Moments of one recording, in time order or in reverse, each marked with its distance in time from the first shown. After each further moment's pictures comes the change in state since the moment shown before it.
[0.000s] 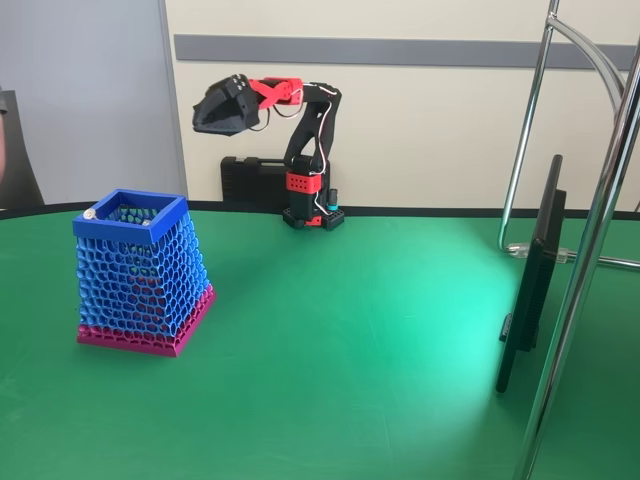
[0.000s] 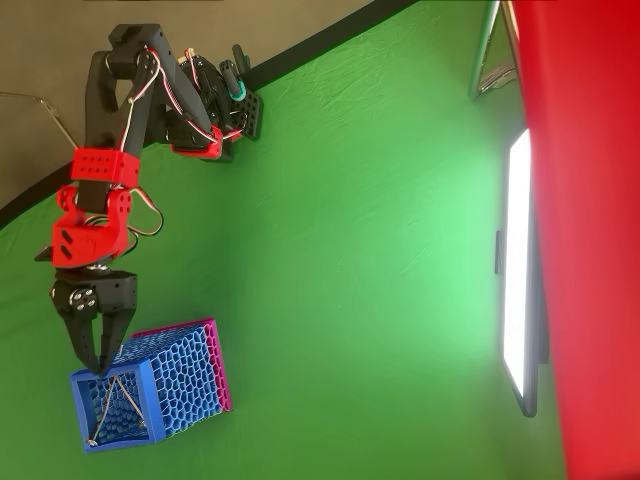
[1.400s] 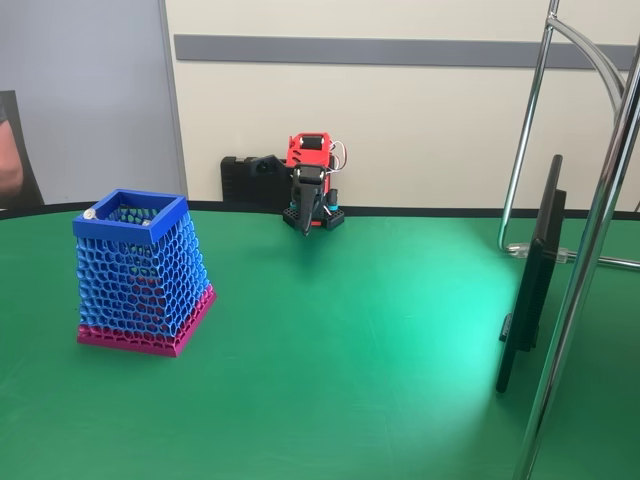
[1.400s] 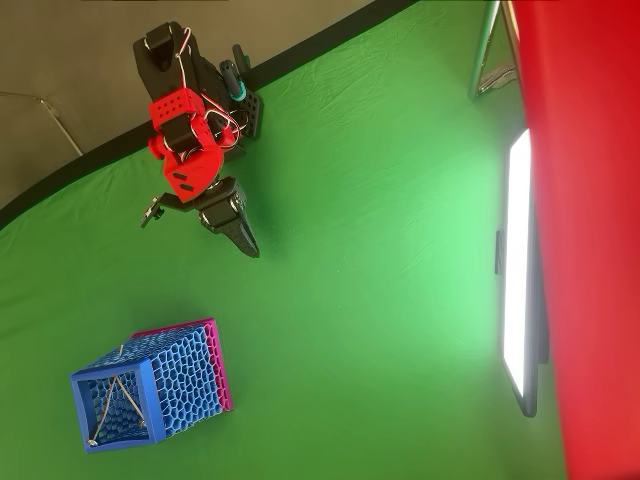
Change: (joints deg) arm -26.1 59.8 56.0 35.1 -23.8
